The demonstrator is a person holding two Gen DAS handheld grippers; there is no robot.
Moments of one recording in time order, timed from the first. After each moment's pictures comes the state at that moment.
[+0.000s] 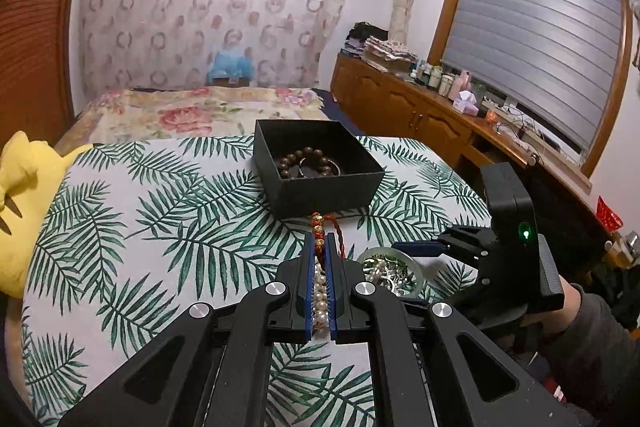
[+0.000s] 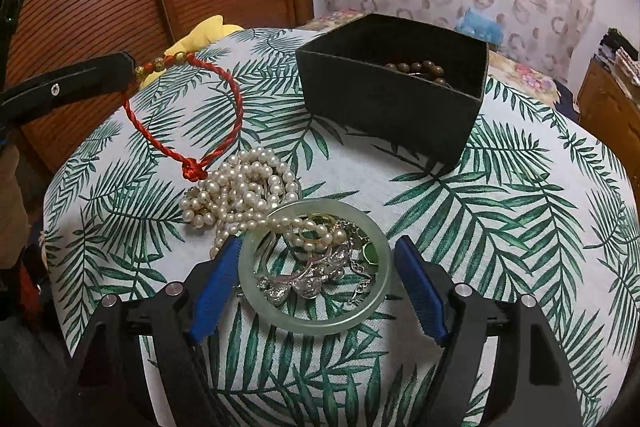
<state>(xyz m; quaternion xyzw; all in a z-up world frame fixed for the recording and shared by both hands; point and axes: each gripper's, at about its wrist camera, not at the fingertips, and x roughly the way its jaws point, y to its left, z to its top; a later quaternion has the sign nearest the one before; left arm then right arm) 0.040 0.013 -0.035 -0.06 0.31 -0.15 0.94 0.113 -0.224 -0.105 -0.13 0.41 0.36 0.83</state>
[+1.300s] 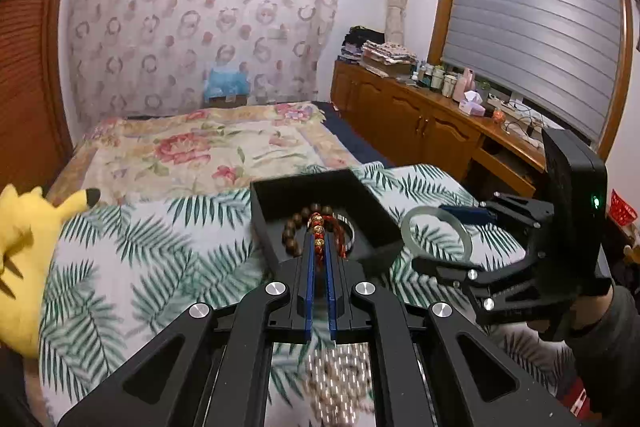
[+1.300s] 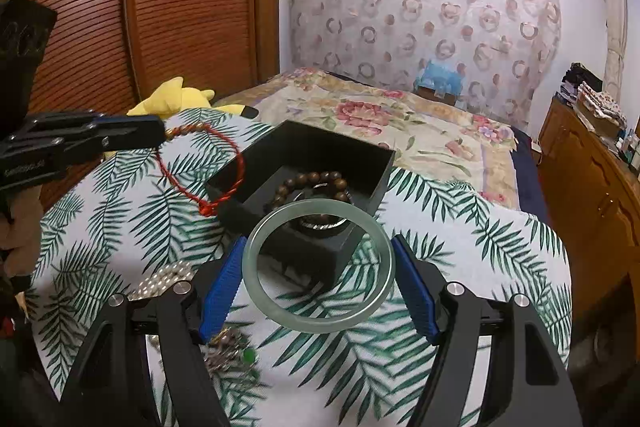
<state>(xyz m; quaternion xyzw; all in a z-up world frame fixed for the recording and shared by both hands) 0.126 -0.005 -0.006 -0.02 0.29 -0.16 0.94 0.175 -0.257 -0.038 -0.12 0.32 0.31 0.89</state>
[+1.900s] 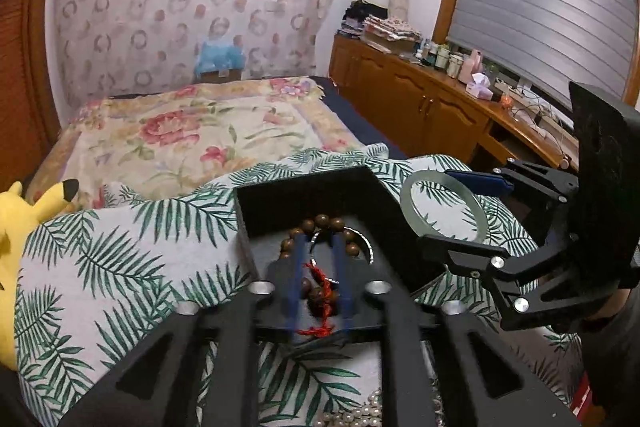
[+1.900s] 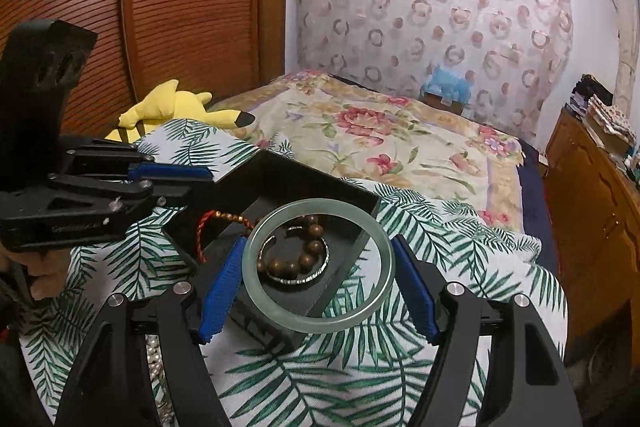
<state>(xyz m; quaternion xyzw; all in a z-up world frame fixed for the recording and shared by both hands) 0.192 -0.016 -0.032 -0.03 0.34 -0.16 0.93 0.230 -0.239 -0.031 -0.14 0.31 0.33 0.88</state>
